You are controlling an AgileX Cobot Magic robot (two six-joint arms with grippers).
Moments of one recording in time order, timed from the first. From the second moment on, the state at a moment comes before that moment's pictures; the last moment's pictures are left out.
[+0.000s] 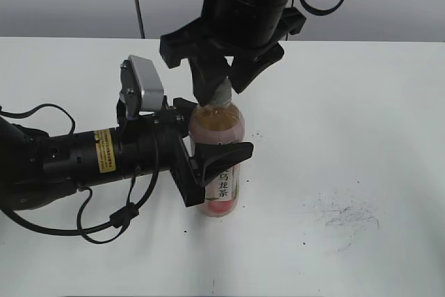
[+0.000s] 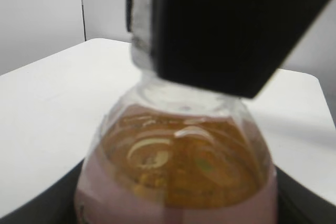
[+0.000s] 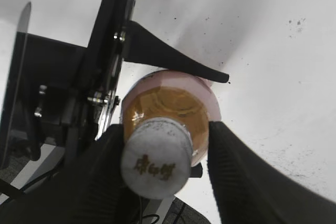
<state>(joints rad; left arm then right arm) -0.48 1.99 -0.67 0.84 -1.21 -0.30 0.75 1.88 -1.72 0.11 1.22 0.05</state>
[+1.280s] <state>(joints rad) -0.48 1.99 -0.68 0.85 -1.21 -0.30 0.75 1.87 -1.72 0.17 1.23 -1.95</state>
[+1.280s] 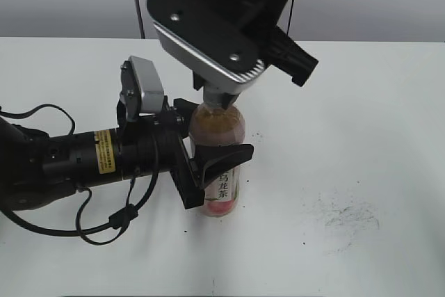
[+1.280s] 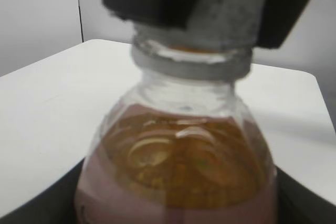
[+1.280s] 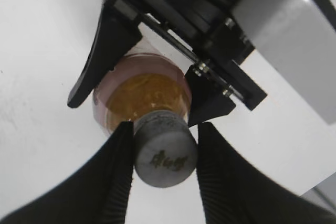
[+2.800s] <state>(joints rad) -0.48 1.99 -0.68 0.83 -1.21 -0.31 0.75 1.86 -1.72 0.11 1.22 0.26</state>
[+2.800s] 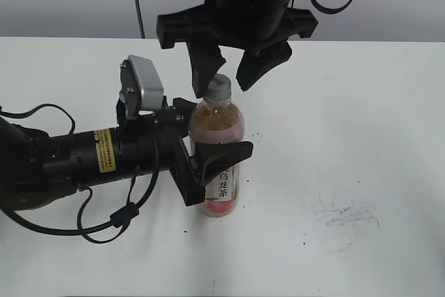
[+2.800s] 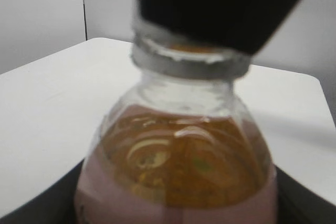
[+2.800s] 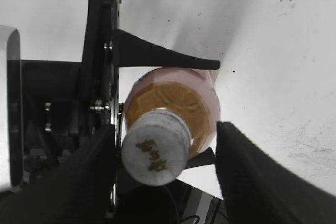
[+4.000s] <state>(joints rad) -0.48 1.99 -0.68 0.85 -1.21 -0.30 0.75 1.86 -1.72 0.15 1.23 -1.64</state>
